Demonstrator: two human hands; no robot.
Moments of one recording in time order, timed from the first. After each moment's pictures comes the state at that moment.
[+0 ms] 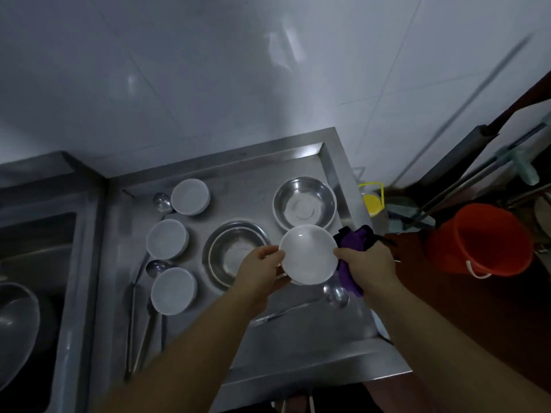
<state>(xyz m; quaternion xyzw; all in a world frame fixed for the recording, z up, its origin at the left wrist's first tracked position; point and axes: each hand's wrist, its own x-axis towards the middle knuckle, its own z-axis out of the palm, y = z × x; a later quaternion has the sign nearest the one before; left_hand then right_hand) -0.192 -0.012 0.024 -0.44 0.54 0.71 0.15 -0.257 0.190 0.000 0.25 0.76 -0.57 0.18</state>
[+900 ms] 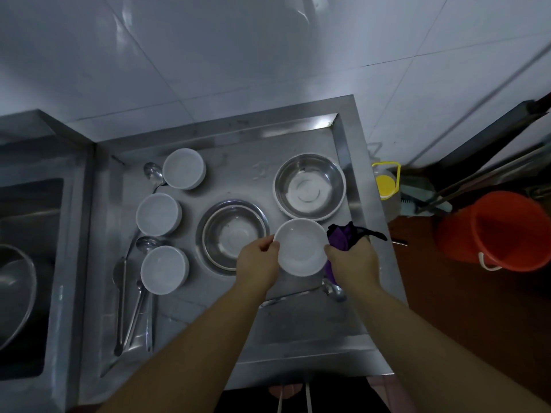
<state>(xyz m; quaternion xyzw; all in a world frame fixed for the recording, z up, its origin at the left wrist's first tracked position) -0.205 -0.003 -0.050 -0.48 0.68 0.54 0.11 -0.265 0.170 -0.049 0.22 0.83 -0.45 0.23</state>
